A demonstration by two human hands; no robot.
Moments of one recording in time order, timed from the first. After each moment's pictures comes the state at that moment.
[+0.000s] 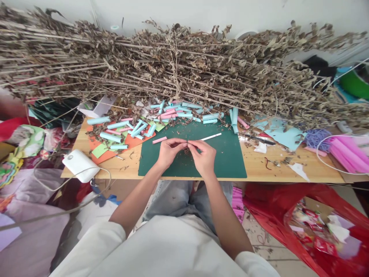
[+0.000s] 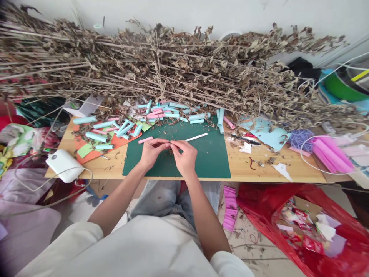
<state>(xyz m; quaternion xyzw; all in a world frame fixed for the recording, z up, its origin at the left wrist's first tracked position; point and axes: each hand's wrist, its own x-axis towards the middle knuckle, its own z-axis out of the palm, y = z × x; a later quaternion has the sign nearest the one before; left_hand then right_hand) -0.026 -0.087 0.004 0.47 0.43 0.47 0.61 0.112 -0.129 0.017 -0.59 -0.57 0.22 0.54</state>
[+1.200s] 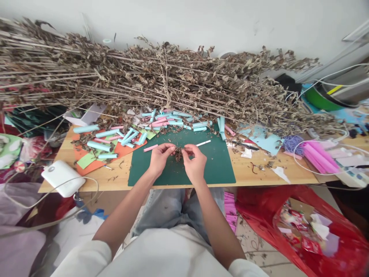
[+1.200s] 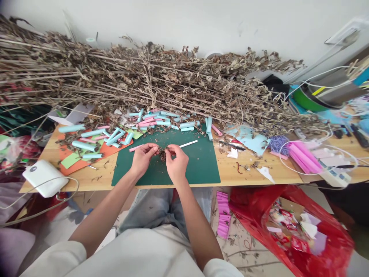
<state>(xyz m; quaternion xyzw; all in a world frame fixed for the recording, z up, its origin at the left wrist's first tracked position) -0.023 -0.079 0.001 0.45 0.44 0.48 0.62 0.109 -0.124 0.003 -0.64 -0.50 0.21 0.54</state>
